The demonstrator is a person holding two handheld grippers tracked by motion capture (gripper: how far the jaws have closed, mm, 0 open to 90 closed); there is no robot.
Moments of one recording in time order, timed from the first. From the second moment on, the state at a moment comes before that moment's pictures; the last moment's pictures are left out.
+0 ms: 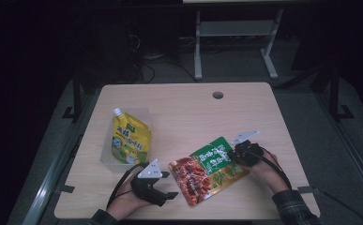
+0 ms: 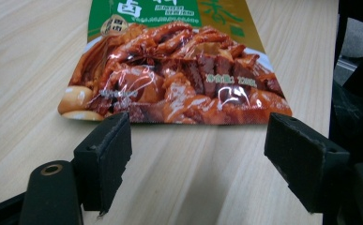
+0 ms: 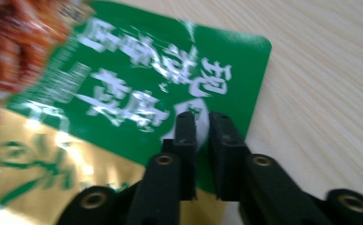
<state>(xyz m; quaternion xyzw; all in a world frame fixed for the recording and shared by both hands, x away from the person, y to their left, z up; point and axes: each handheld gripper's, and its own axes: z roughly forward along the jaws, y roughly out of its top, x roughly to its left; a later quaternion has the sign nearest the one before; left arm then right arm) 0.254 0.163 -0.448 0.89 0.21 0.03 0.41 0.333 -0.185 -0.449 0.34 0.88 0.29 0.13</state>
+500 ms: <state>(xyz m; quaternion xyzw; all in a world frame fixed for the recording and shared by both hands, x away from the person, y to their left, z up) 0.280 0.123 -0.439 0.89 0.21 0.05 0.40 0.272 -0.207 -0.440 0.37 0.85 0.36 0.14</state>
